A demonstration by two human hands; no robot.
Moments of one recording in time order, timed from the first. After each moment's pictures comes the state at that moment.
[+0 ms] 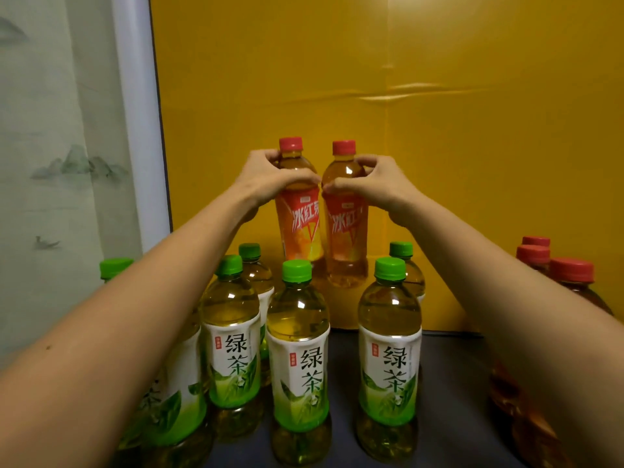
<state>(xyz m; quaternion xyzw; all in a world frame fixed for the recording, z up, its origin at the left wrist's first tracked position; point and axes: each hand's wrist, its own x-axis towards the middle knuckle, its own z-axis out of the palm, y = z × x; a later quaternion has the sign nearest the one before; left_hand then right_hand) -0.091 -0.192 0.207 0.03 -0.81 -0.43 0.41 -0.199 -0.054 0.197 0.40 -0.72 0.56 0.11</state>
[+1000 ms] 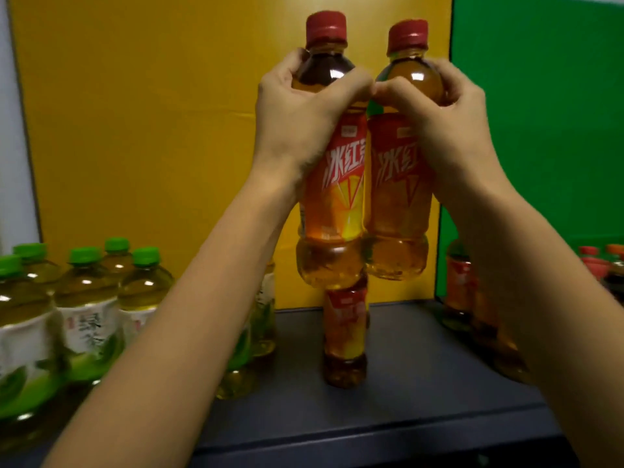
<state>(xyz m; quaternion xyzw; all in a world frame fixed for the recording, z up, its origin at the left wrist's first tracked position) -0.041 0.091 0.222 -0.26 -0.61 -0.56 0.50 -0.098 0.212 0.220 0.35 -0.59 0.64 0.35</state>
